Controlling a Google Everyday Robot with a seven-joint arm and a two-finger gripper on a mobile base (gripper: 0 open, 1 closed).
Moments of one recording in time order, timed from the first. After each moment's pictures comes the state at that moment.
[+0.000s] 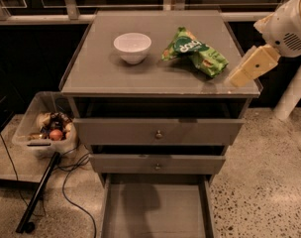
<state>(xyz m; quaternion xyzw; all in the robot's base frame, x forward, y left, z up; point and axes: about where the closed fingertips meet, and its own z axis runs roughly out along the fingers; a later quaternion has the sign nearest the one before) 0.546 -0.218 0.978 -0.47 0.81 0.02 0.35</state>
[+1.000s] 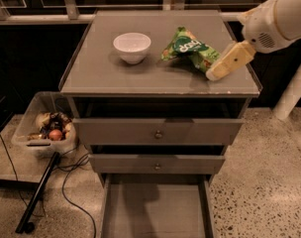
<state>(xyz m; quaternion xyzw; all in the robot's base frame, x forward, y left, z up) 0.593 -0.199 0.971 -0.48 0.78 0.01 0.40</state>
